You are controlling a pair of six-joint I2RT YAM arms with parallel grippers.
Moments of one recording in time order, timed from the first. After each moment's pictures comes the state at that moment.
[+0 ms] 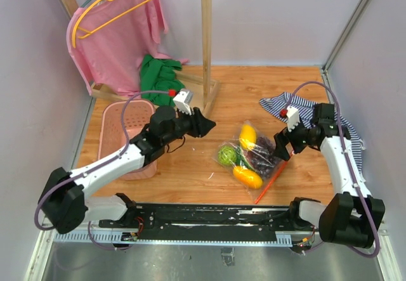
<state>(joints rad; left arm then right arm) -0.72 1.27 0.82 0.20 0.06 -0.47 -0.12 1.13 0.89 -0.88 -0.60 -0.74</state>
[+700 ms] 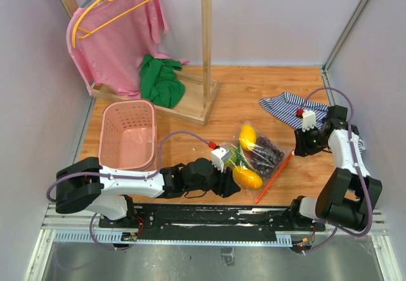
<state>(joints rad) -1.26 1.35 0.65 0.31 -0.05 -0.63 -0.34 1.27 0.89 -0.86 -0.44 -0.69</state>
